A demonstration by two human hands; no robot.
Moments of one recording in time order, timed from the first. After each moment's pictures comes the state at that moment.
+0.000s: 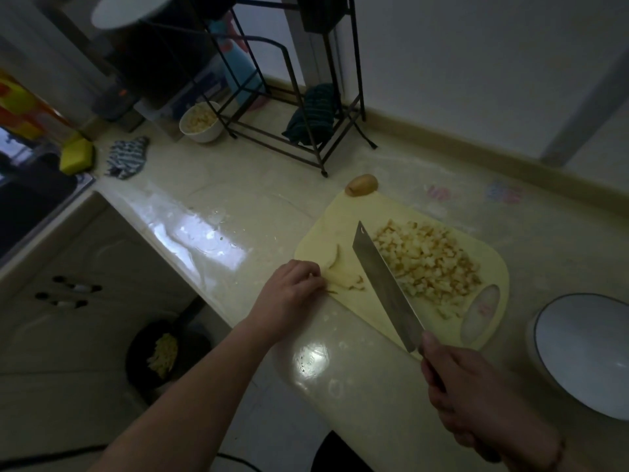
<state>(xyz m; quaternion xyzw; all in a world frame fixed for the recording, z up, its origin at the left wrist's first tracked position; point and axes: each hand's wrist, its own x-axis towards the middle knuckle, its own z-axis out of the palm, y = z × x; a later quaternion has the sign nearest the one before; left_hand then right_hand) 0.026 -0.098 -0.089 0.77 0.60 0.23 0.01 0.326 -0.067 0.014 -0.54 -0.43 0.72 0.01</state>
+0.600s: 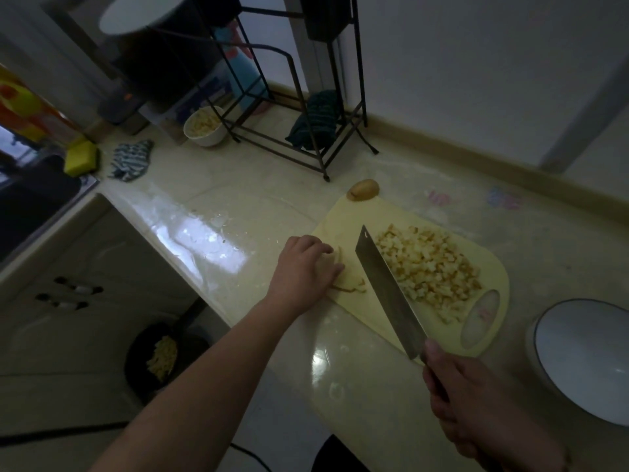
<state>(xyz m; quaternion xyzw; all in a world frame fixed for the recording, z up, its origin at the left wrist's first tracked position) 0.047 -0.056 -0.062 0.62 0.75 0.21 0.08 0.328 -0.071 0.018 -0.53 -0.42 0.74 0.02</state>
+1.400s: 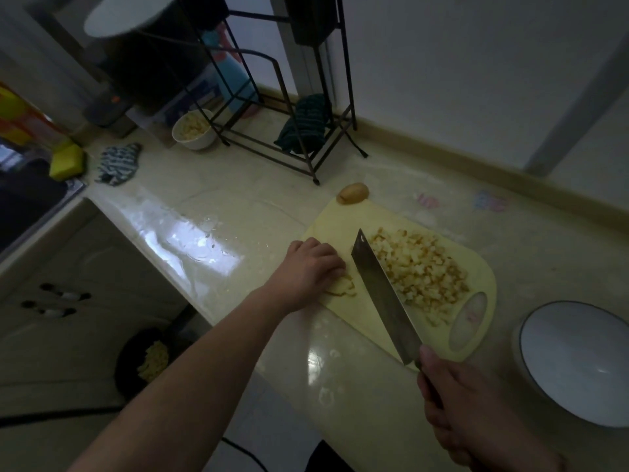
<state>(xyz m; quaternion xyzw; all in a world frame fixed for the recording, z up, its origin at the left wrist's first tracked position) 0.045 -0.034 -0.059 0.74 0.65 0.08 0.15 0.333 -0.069 0.019 -0.55 -0.41 0.73 0.02</state>
